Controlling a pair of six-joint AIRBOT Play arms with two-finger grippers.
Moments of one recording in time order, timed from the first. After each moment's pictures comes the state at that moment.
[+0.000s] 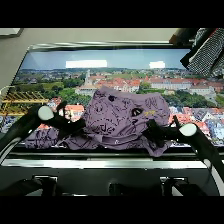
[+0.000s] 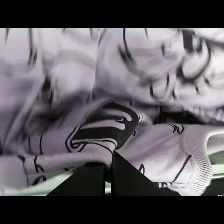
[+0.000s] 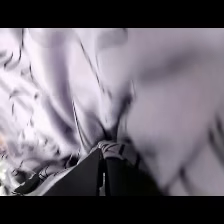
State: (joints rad) left arm -0.35 -1.27 0.94 1.11 -1.18 -2.03; right arm 0.04 -1.01 0.56 -0.82 0.92 2.05
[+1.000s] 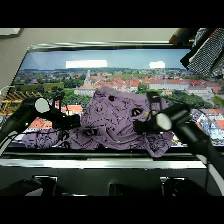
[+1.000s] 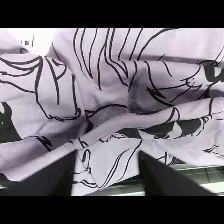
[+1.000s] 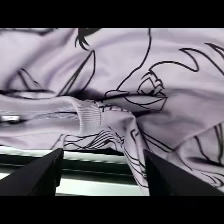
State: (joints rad) left arm -0.31 -1.24 1.02 1.28 -1.24 -1.91; right arm 0.58 -1.06 1.00 -1.63 1.32 2.09
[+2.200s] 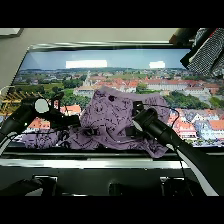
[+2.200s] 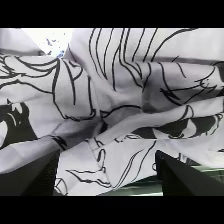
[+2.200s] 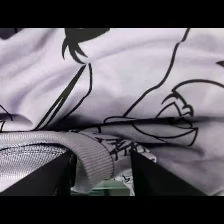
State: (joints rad) left arm -0.31 -1.24 1.02 1.33 -1.26 -1.91; right arm 0.66 -1.28 0.99 -1.73 1.26 2.21
